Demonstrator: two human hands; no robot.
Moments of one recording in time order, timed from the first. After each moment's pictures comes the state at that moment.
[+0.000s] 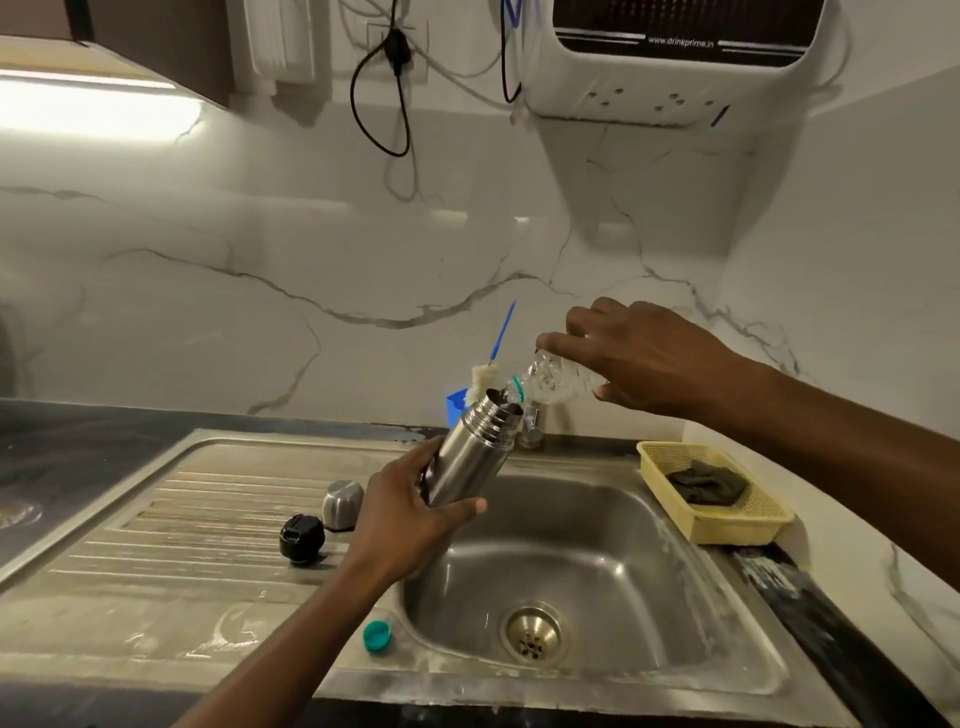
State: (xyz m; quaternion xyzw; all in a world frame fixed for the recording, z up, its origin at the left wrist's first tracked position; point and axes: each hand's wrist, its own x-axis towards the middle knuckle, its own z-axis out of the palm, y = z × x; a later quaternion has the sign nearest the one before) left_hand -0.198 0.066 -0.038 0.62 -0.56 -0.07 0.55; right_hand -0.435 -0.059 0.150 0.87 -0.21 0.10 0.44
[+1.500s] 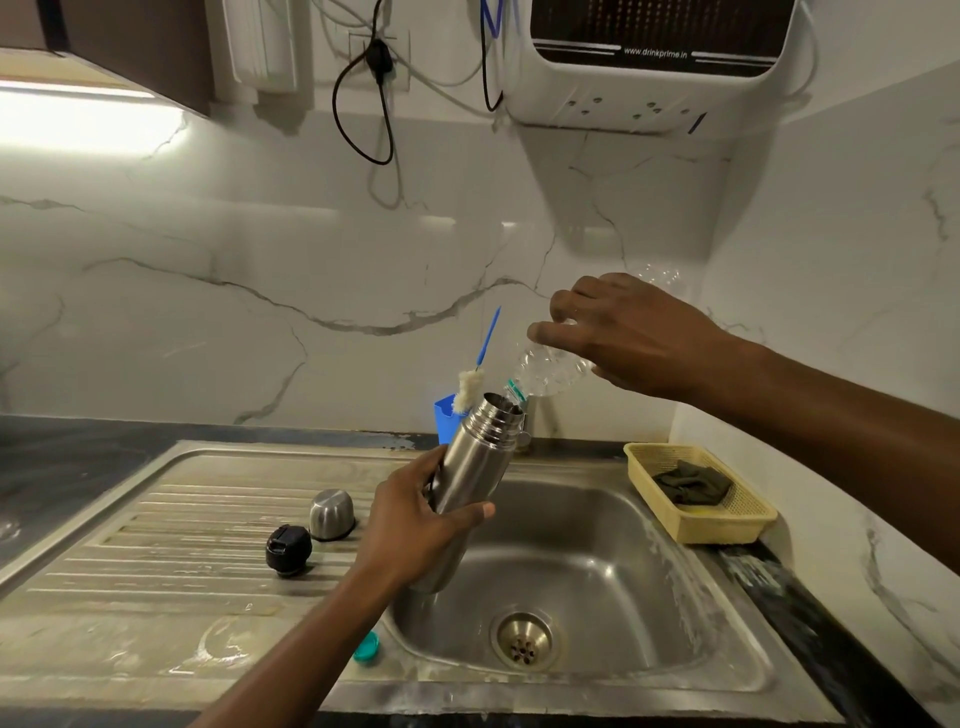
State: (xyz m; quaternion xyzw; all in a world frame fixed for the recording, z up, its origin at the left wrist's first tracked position) left_hand -0.216 0.057 -0.037 0.60 -0.57 -0.11 0.55; right_hand -0.439 -0.061 0.170 0.86 -0.13 0.15 0.47
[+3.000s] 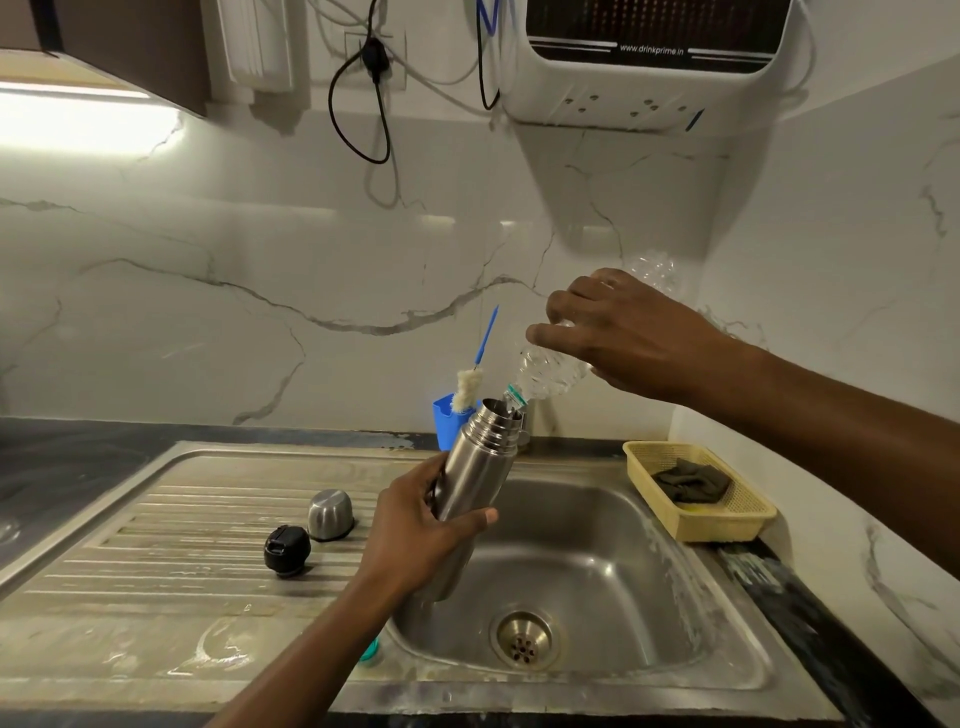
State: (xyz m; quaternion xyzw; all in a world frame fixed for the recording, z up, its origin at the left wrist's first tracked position) left_hand -0.222 0.057 -0.044 0.60 -0.57 -0.10 0.55; right_hand -0.443 -0.071 0.163 0.85 -0.11 0.16 0.50
